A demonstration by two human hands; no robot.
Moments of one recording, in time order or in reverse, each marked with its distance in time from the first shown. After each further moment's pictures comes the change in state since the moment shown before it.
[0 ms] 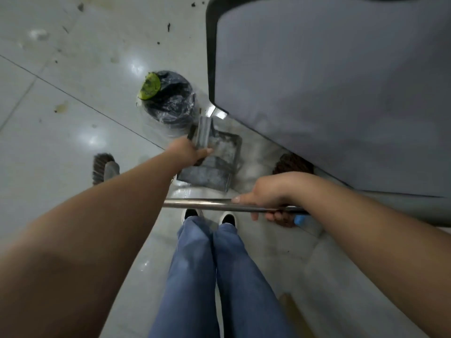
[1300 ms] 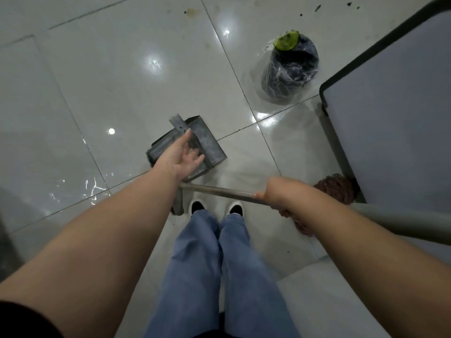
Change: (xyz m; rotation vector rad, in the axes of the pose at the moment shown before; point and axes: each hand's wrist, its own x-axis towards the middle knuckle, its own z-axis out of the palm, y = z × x) left_hand -0.183 -0.276 0.115 -2.363 0.243 -0.406; right_hand 0.026 -0.112 0.229 -0.809 0.305 0.046
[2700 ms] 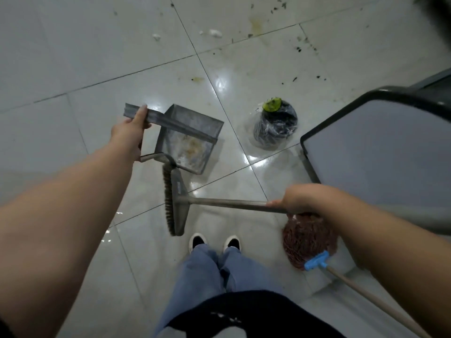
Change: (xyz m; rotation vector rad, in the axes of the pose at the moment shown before) left_hand -0.099 0.176 0.027 0.648 0.310 0.619; right_hand -0.103 0.003 -0.079 0.011 -0.004 0.088
